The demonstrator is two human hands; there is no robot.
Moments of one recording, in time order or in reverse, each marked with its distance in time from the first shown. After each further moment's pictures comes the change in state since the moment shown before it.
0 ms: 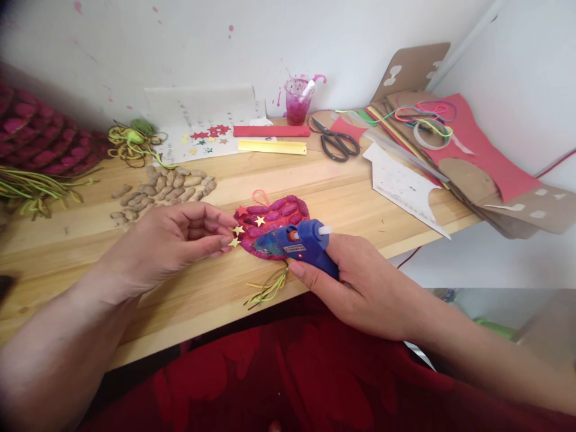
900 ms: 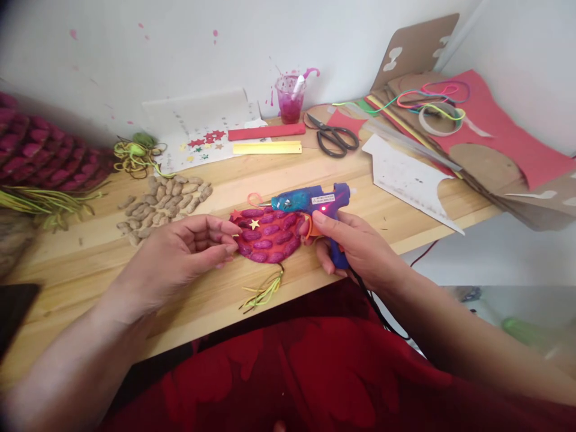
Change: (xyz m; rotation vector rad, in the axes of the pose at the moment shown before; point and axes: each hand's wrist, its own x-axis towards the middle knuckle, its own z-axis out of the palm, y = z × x) left_hand -0.008 0.015 0.023 -0.062 0.079 -0.058; right_hand 0.021 0.036 0.012 1.006 0.051 0.324
